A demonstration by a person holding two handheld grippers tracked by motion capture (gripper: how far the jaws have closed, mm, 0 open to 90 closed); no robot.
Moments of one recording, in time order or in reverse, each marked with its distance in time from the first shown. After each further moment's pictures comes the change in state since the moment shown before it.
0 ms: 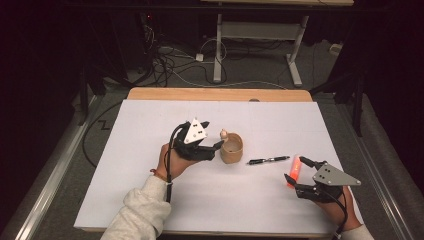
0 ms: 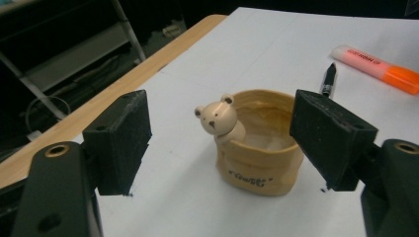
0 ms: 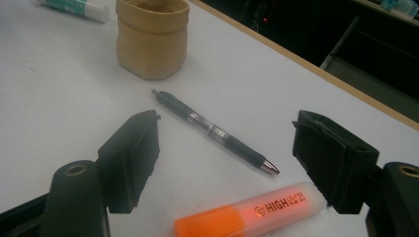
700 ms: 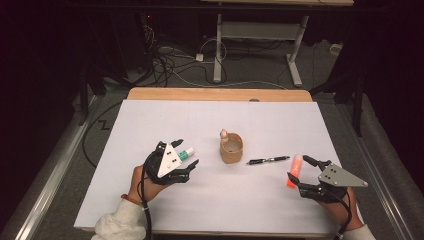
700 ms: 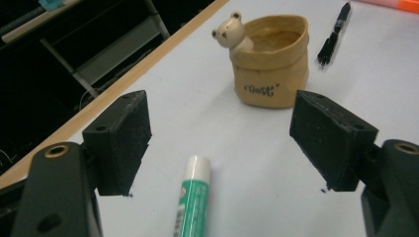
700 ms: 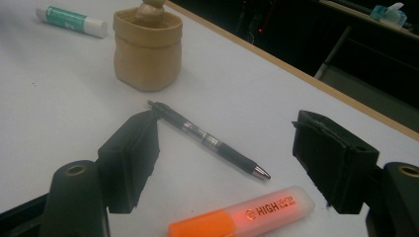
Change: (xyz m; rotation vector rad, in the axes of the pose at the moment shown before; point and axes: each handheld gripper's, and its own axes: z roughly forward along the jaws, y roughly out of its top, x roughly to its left) left arm -0.017 -0.057 -0.063 0.040 0.125 0.076; right arm -0.005 0.000 -0.008 -0.046 -0.015 0.019
